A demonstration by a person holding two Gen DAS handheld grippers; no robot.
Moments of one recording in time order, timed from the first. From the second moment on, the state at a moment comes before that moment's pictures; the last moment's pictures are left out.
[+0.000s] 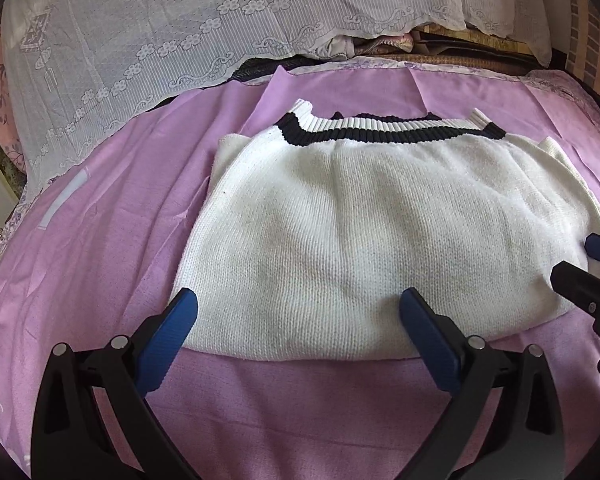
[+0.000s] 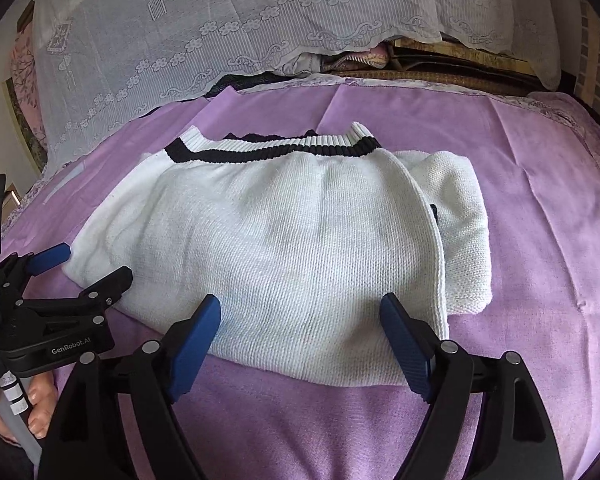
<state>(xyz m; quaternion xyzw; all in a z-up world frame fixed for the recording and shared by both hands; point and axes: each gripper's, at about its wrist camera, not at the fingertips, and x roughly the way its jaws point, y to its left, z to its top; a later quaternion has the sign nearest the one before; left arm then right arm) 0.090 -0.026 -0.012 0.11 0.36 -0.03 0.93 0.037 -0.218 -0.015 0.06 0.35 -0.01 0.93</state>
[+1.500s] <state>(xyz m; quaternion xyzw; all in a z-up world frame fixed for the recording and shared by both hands) 0.076 -0.162 -0.002 0.12 0.38 -0.13 0.91 0.059 -0.375 -0.049 0.43 0.34 0.01 0.84</state>
